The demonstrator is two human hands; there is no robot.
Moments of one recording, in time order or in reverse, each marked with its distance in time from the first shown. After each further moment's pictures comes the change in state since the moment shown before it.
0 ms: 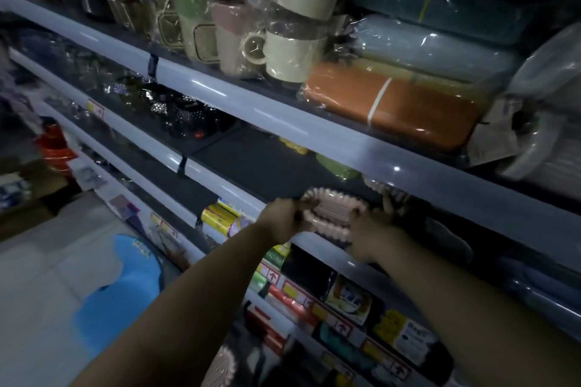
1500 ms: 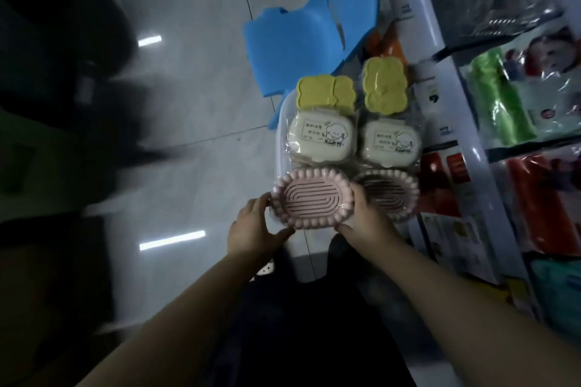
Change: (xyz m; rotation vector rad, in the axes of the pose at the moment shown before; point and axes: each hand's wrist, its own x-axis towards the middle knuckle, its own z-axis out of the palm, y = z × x) left_hand -0.395 -0.336 0.292 -0.366 0.249 -1.187; right_hand 0.043 -0.399 0.399 0.536 -0.403 -0.672
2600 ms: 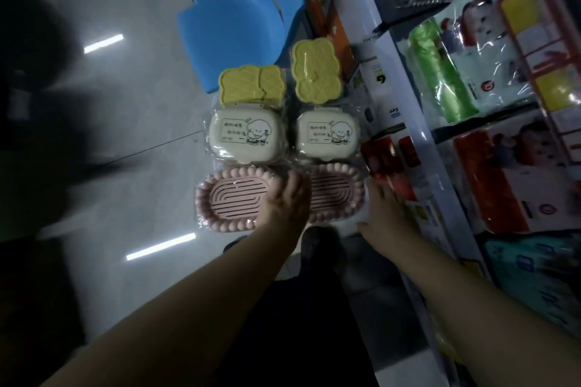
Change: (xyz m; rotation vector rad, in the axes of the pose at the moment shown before) left_hand 0.027 0.157 0.064 1.149 -0.227 0.608; right_hand 0.008 0.119 -0.067 -0.327 0.016 0.199
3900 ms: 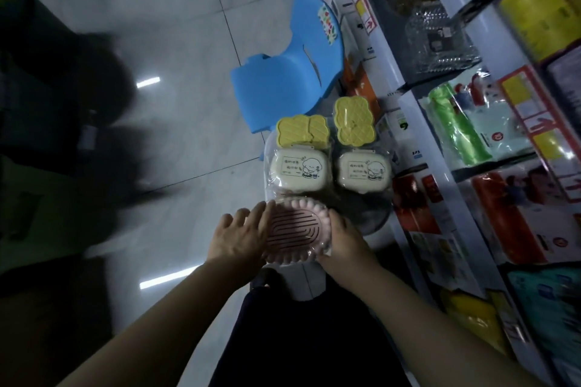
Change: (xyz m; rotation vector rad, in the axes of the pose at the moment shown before) left_hand -0.116 -0.111 0.033 -0.339 0.075 -0.227; right_hand -0.063 -0.146 -0.005 0.325 0.019 -0.225
